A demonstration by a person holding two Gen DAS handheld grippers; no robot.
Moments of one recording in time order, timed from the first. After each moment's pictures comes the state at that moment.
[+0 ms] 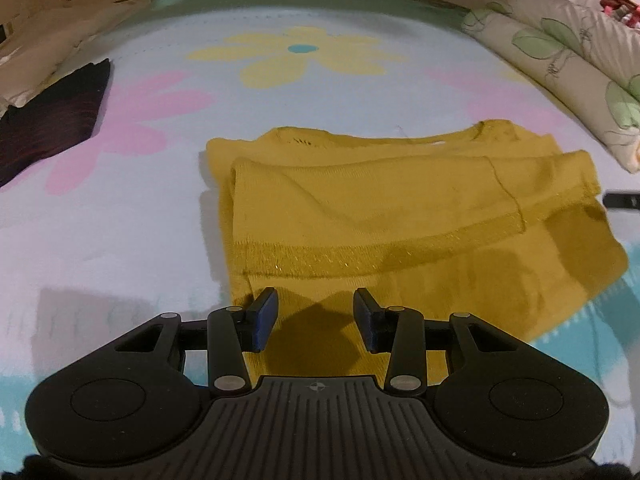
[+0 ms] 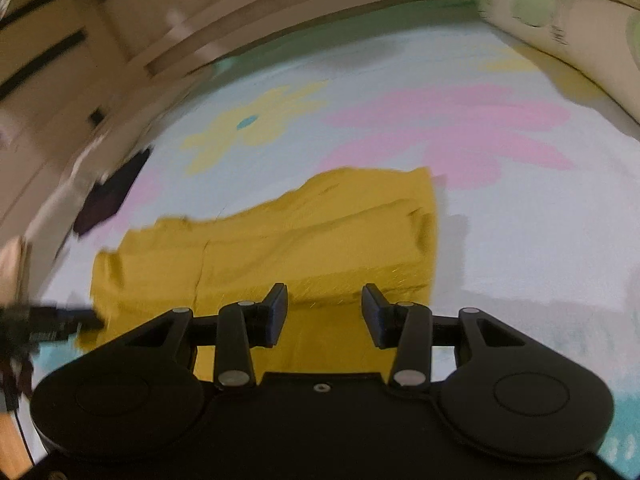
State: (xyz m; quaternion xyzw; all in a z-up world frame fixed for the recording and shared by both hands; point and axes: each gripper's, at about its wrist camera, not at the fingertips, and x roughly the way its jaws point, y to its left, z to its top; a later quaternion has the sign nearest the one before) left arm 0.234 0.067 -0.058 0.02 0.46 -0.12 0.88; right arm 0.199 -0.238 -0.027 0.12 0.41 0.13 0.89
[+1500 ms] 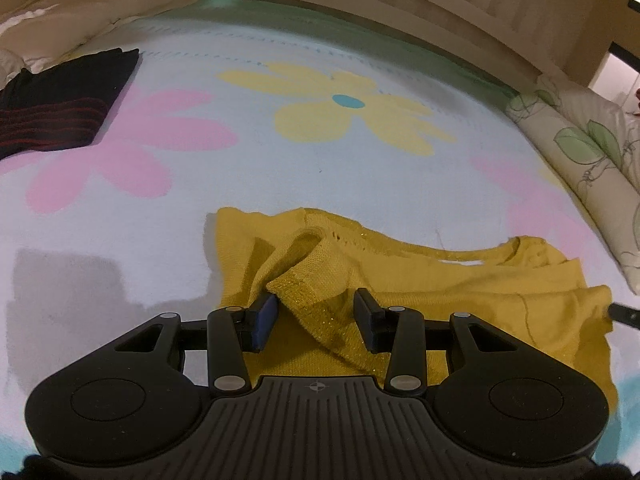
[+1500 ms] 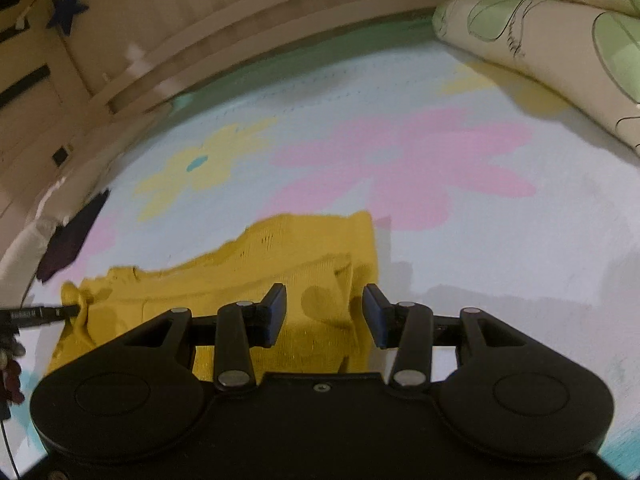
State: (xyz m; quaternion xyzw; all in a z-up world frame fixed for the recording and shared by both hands) left arm 0.299 0.084 -0.055 -0.10 0.43 -0.08 0.90; right arm 0.229 -0.272 -0.040 0.15 0.38 0.06 0.91
